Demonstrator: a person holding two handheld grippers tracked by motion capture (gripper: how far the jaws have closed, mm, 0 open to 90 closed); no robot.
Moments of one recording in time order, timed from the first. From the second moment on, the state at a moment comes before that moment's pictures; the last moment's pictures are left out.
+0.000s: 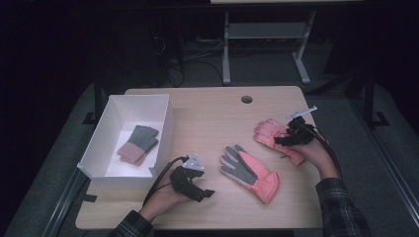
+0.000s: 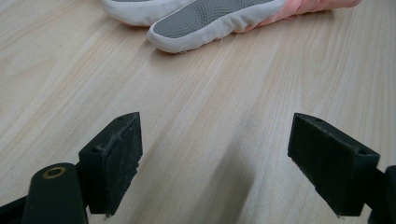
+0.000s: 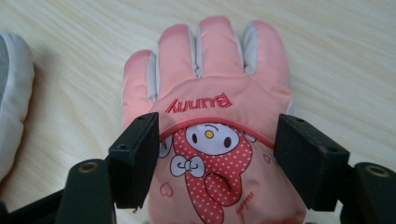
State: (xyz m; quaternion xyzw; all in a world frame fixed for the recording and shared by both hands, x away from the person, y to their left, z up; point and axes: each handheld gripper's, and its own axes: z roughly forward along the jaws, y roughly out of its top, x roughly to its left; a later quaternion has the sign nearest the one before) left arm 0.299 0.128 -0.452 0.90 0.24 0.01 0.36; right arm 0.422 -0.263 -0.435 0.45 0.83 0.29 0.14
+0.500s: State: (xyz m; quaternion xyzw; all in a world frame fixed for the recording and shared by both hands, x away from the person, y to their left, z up) left arm 0.298 0.126 -0.454 0.90 0.24 0.00 0.36; right arm 0.416 -0.263 -0.447 0.42 0.85 0.28 0.15
